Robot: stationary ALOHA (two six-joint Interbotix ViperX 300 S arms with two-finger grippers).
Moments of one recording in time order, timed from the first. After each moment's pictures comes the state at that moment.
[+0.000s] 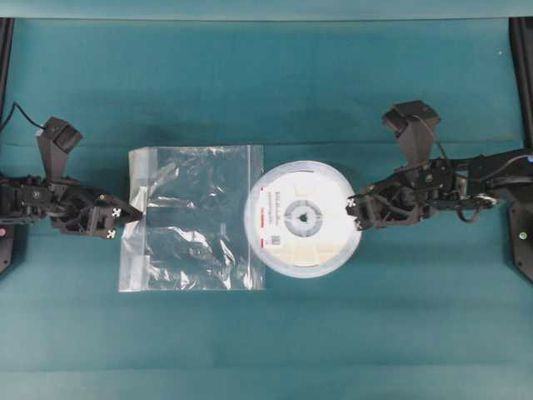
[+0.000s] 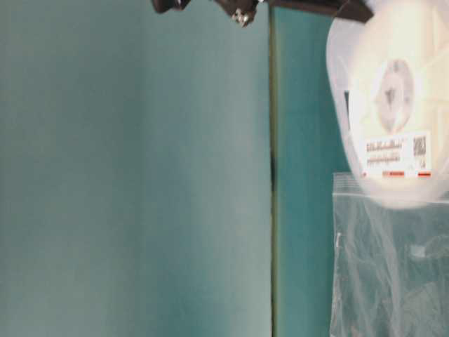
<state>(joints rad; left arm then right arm) 0.13 -0.09 1.34 0.01 -0.52 -1.04 -0.12 -0.12 1.01 0.12 0.01 1.00</state>
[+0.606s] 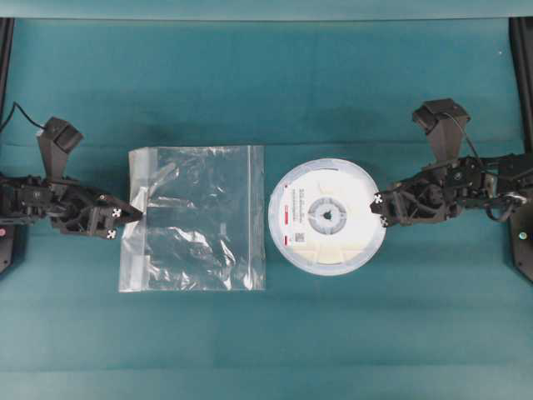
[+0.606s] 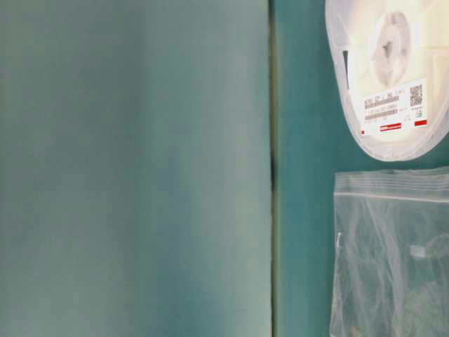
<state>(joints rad) 0.13 -0.09 1.33 0.01 -0.51 -1.04 -0.15 -0.22 1.11 0.12 0.03 1.01</state>
